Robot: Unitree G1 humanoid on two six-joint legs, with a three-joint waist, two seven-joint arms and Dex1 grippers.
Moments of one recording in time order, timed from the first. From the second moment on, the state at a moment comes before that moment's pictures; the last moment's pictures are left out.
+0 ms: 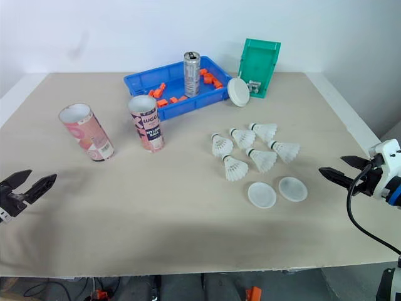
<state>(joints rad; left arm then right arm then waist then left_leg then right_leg) 0.13 0.69 0.64 -0.06 -0.67 0.41 -0.72 -0.45 -1.03 -0.33 0.83 0.33 0.08 1.20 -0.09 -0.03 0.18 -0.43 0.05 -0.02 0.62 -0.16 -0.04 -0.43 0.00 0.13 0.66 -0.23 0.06</state>
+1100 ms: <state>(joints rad) 0.02 0.69 0.63 0.02 -0.65 0.29 -0.83 -0.45 -0.99 -0.36 0.56 0.43 0.13 1.19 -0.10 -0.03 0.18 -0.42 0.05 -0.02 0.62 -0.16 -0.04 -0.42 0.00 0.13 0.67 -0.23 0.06</state>
